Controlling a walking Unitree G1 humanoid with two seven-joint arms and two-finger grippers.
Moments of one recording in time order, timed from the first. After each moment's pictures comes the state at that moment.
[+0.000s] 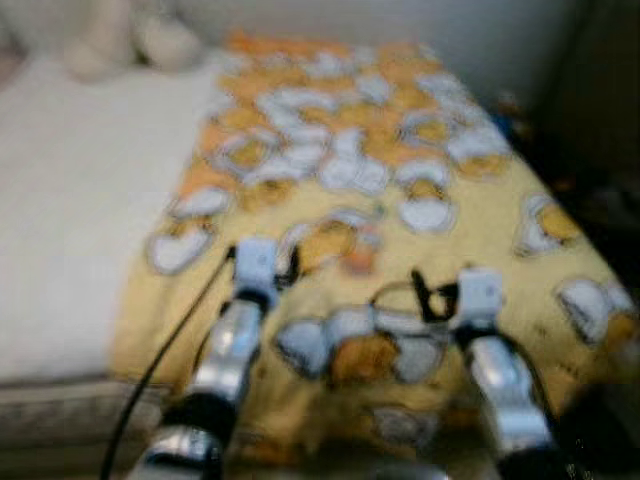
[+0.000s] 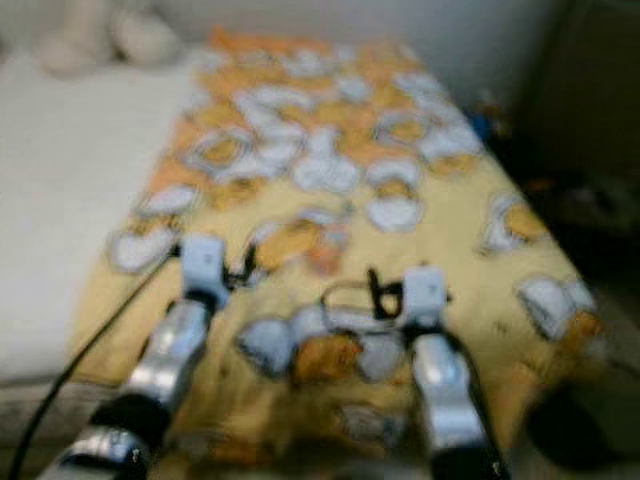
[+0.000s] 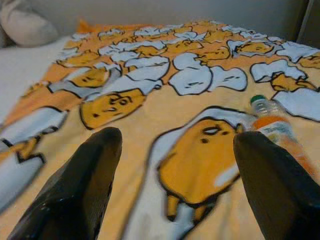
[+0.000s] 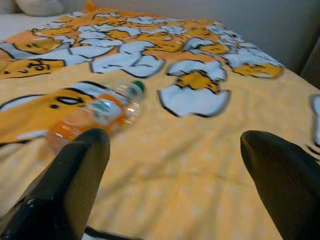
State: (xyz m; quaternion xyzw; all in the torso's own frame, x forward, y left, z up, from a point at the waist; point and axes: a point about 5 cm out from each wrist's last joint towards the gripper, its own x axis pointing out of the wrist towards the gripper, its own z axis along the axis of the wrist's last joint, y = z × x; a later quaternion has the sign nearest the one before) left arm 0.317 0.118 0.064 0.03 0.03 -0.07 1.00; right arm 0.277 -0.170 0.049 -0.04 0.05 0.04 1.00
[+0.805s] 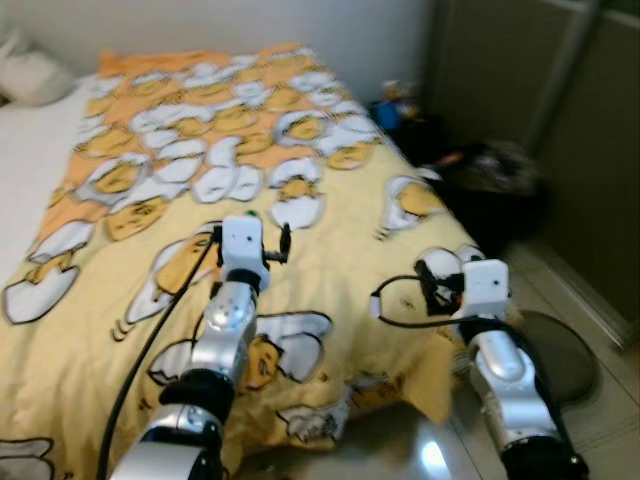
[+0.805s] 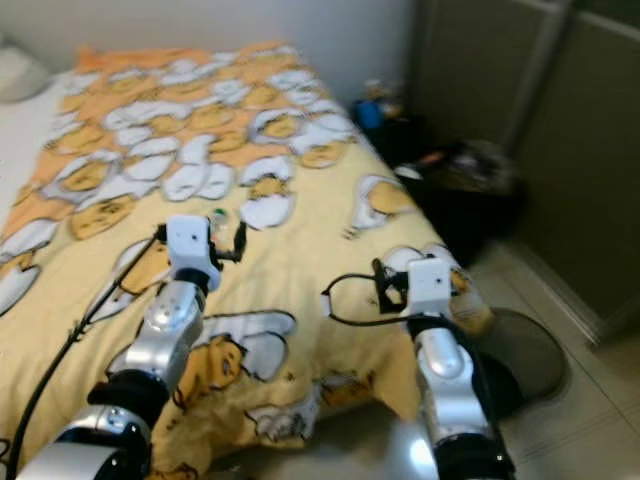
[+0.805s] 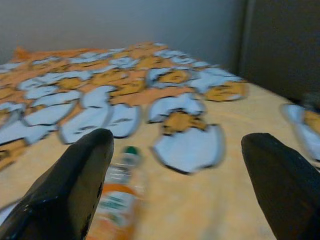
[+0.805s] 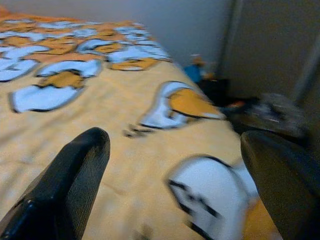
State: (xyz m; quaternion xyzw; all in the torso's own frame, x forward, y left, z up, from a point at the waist) left arm 0.337 0.131 0.085 0.02 0.01 -0.03 1.00; right arm 0.286 -0.170 0.056 -0.04 0.03 0.04 1.00
